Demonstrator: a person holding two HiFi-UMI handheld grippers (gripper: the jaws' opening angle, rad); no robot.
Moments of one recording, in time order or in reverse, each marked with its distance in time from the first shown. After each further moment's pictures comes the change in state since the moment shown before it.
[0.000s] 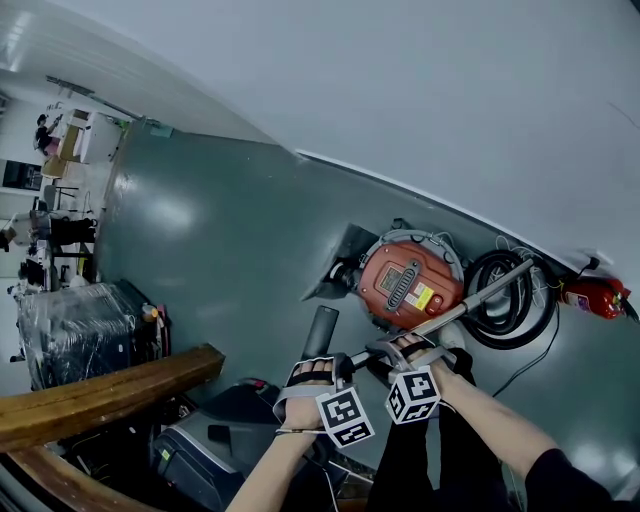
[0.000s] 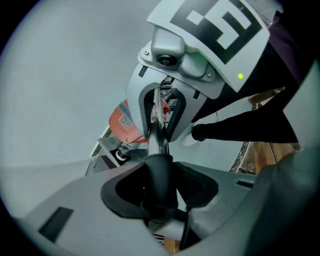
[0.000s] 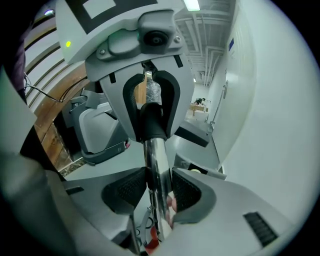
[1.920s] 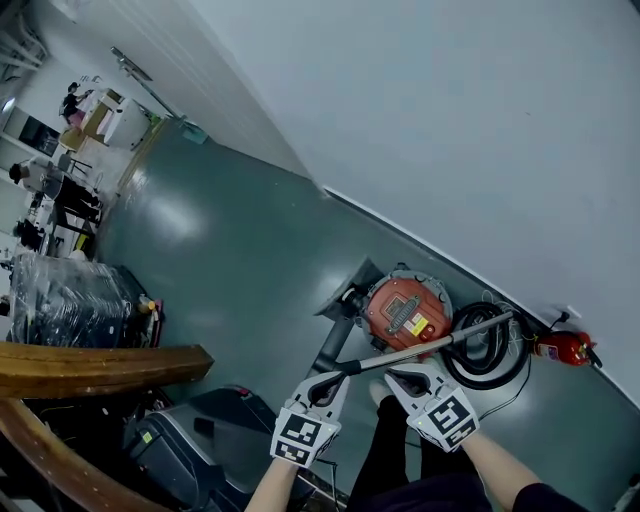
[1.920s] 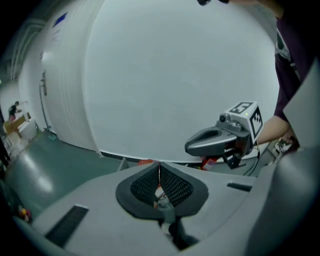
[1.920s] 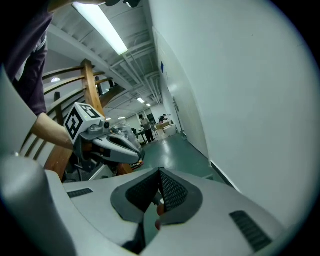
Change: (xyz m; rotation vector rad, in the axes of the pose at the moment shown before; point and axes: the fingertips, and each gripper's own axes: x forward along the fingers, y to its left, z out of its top) left arm -0.178 0.040 -0.009 -0.944 -0.845 0.093; right arm -0.173 -0.051 0.113 0.633 -0.335 -0.143
